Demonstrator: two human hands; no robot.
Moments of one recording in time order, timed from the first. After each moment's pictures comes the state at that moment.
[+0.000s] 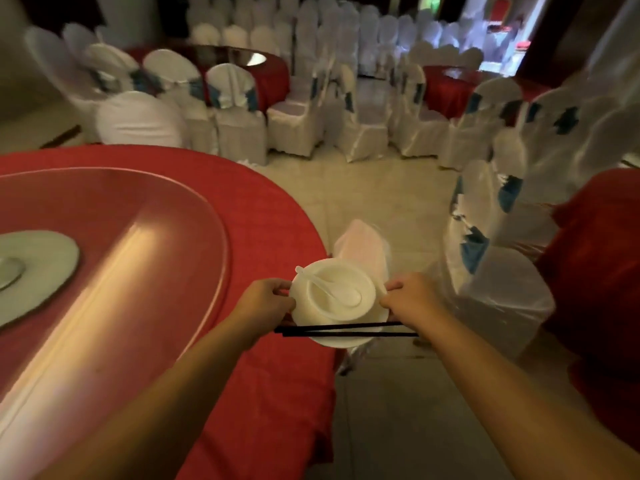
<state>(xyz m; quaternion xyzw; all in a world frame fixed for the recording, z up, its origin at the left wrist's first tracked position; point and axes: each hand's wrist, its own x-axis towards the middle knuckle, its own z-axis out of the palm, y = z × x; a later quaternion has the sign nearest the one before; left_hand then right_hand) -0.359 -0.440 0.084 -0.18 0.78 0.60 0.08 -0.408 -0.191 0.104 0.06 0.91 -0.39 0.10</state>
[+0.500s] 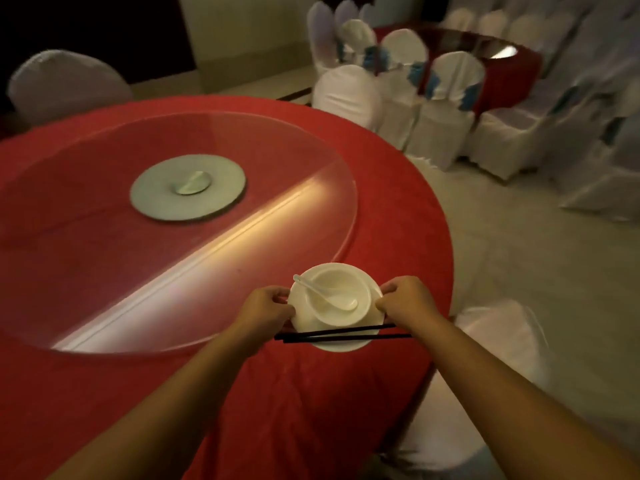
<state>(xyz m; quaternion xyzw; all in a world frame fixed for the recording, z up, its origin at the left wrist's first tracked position) -0.374 -0.517 0.017 -0.48 0.63 0.60 -0.10 -0.579 -0.373 0.039 -0.26 0.89 -0.28 0.25</state>
